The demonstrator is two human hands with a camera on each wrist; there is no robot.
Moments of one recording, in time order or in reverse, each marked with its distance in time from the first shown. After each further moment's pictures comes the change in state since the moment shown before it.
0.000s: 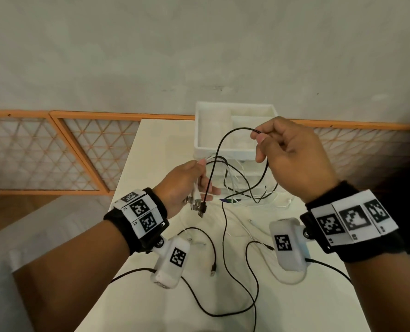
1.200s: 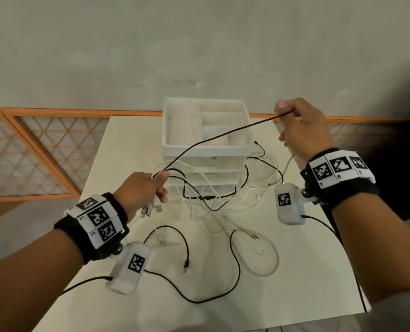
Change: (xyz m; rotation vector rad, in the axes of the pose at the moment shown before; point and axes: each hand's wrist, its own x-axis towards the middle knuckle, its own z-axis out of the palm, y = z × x) left_hand 0.020 -0.022 -0.021 0.346 0.206 -0.028; right_hand 0.052 0.093 -0.066 -0.095 0.274 0.189
